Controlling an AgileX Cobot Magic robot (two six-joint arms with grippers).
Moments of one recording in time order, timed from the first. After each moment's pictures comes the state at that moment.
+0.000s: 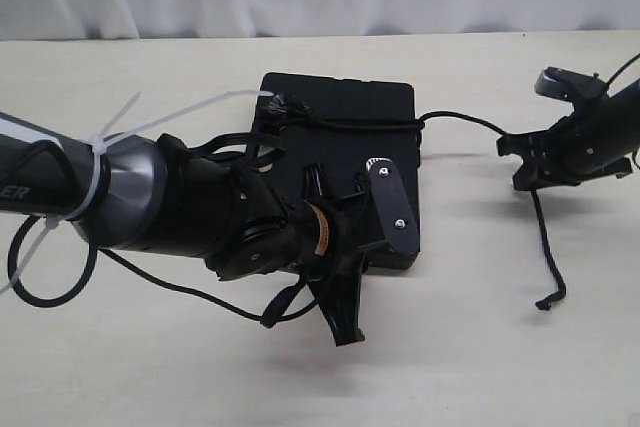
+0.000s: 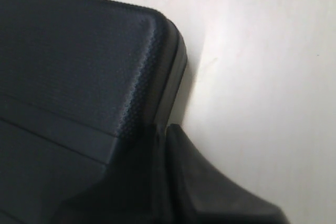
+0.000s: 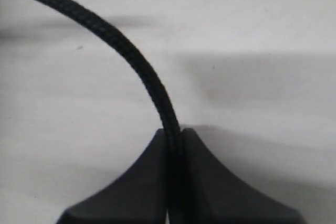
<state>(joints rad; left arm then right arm) -0.92 1.95 -1.00 0.17 0.09 0.34 -0.16 2.02 -1.16 0.56 0.59 -0.54</state>
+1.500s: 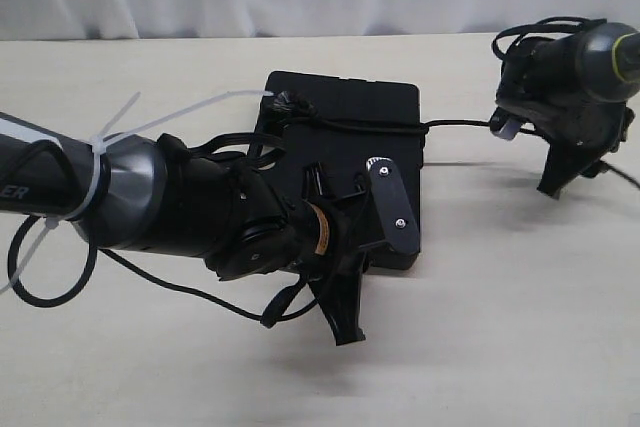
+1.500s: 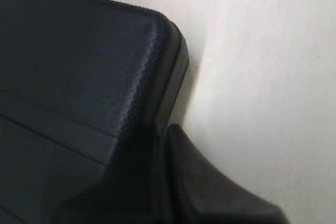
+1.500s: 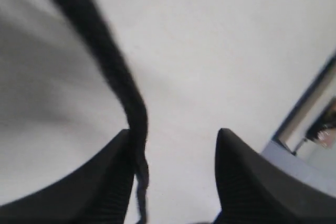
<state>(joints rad) -0.92 1.95 -1.00 0.17 0.09 0.34 0.19 2.11 -1.27 -1.08 1.03 0.30</state>
